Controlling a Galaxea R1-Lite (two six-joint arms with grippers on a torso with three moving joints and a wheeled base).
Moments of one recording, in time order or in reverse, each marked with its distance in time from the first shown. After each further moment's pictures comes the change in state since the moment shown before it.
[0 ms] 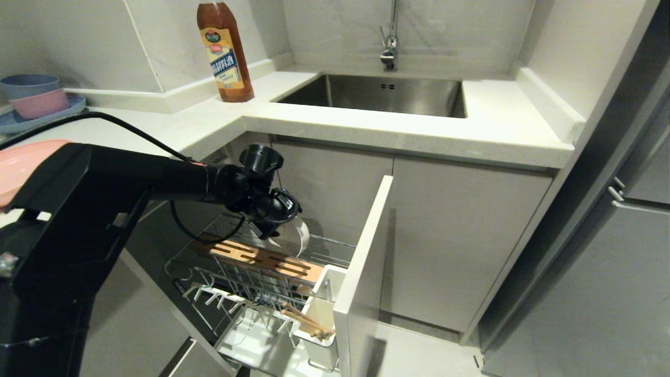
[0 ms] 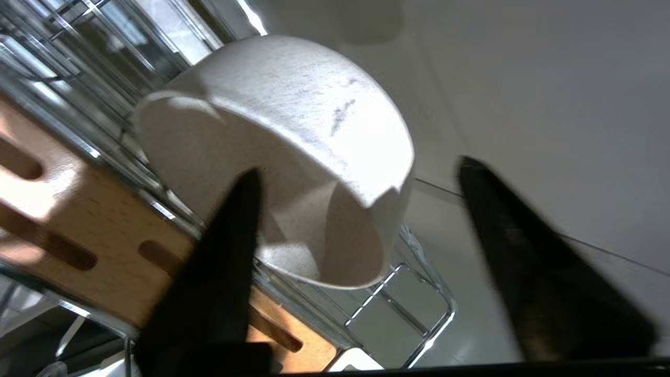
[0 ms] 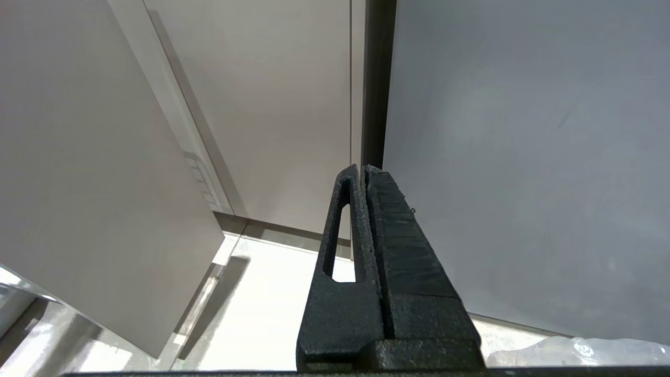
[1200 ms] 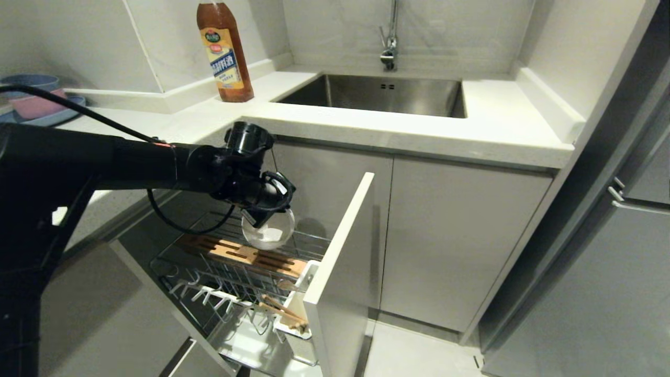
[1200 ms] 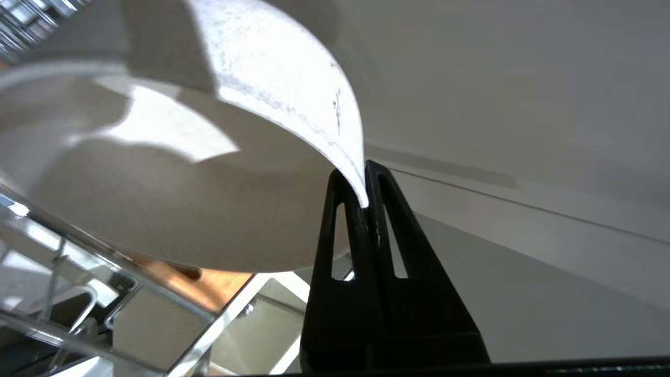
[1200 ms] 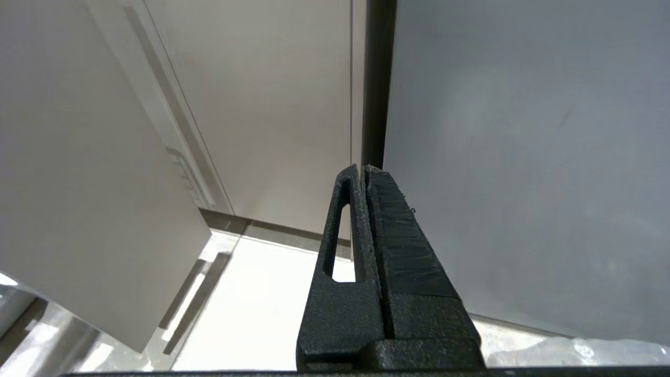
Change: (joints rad) left arm -0.030 -0.149 0.068 0.001 0.000 -0.013; right arm 0.000 0.000 0.000 0.000 0.000 0.000
